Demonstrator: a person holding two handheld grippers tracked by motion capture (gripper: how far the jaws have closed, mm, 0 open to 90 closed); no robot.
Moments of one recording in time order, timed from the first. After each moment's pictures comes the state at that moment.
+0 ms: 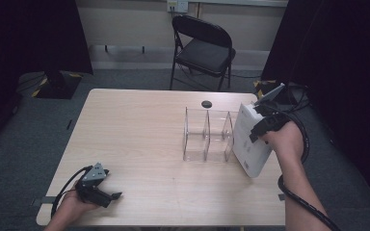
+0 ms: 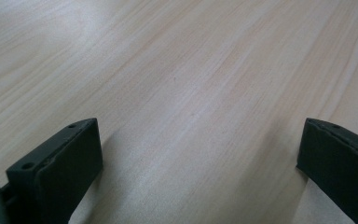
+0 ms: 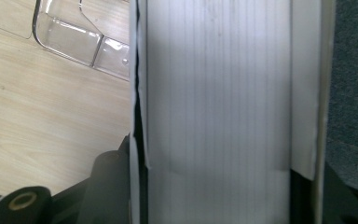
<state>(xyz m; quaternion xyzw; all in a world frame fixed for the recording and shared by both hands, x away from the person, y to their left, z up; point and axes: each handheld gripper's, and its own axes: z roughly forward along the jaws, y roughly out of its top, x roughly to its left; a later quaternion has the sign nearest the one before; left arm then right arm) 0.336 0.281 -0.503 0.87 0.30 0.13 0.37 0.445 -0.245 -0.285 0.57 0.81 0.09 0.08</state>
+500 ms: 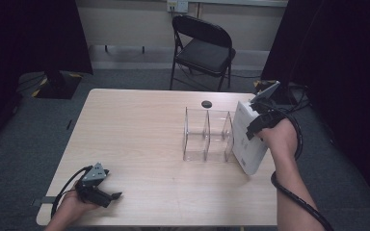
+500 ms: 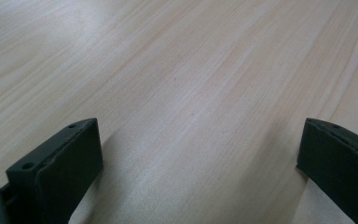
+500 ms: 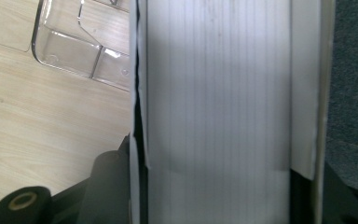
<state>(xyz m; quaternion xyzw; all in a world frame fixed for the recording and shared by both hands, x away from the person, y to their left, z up) 0.336 0.280 -0.503 0.87 0.30 0.13 0.37 0.456 -0.238 -0.287 0.58 0.80 0.09 0.08</state>
